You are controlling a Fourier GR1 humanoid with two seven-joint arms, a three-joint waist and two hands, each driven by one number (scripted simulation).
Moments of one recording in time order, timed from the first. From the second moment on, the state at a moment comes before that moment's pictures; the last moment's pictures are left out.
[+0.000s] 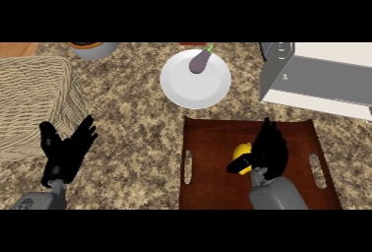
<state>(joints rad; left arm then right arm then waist) -0.07 0.33 -0.11 -1.32 0.32 0.14 0.25 -0.21 -0.01 0.30 -1.42 1.03 -0.10 1.13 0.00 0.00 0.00</state>
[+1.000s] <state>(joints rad) -0.05 0.29 -0.06 -1.34 0.27 0.10 0.26 -0.29 -0.05 0.41 -1.34 0.88 -0.13 0.94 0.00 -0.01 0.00</state>
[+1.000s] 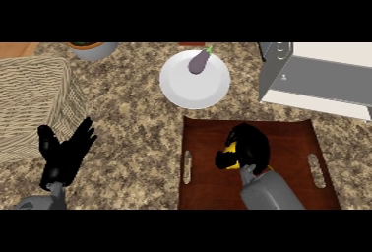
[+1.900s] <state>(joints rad) -0.03 0.29 -0.04 -1.34 0.26 0.09 0.26 -0.30 -0.38 0.16 -2.16 0.60 0.20 0.86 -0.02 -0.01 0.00</state>
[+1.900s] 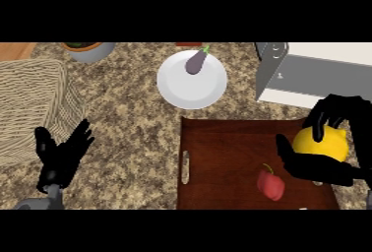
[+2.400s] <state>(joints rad) -0.03 0.27 -0.03 -1.35 0.24 0.08 0.25 -0.62 -0.54 -0.19 -2.08 0.36 0.35 0.96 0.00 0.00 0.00</state>
